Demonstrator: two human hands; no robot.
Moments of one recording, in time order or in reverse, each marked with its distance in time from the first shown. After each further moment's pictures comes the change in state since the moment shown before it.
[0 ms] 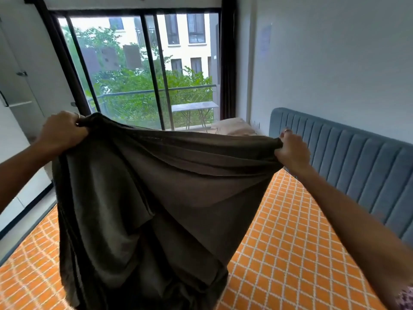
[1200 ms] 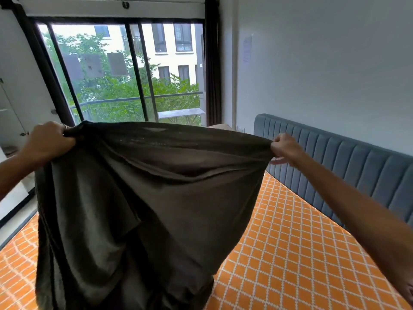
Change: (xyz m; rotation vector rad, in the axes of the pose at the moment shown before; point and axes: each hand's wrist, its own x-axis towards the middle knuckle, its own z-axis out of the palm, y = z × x) left_hand 0.005 0.019 0.020 0.066 0.025 0.044; right_hand 0.018 0.020 -0.058 0.485 -0.230 0.307
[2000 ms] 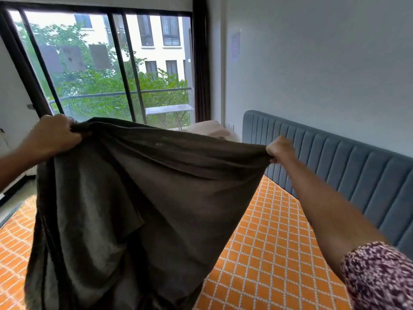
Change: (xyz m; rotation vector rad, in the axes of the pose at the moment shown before) left_hand 0.011 0.037 0.024 -0.024 -0.065 0.116; right_hand 0.026 0.030 0.008 -0.260 0.232 0.156
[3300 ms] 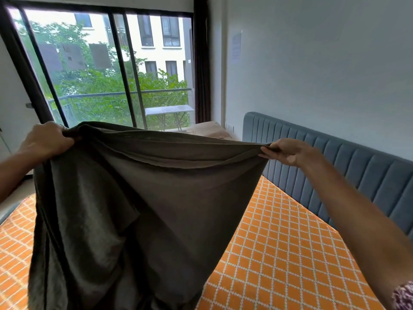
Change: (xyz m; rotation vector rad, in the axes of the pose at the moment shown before) left_hand 0.022 -0.043 0.024 0.022 -0.056 -0.222; right_hand -0.010 -0.009 -0.031 0.995 -0.630 0.288
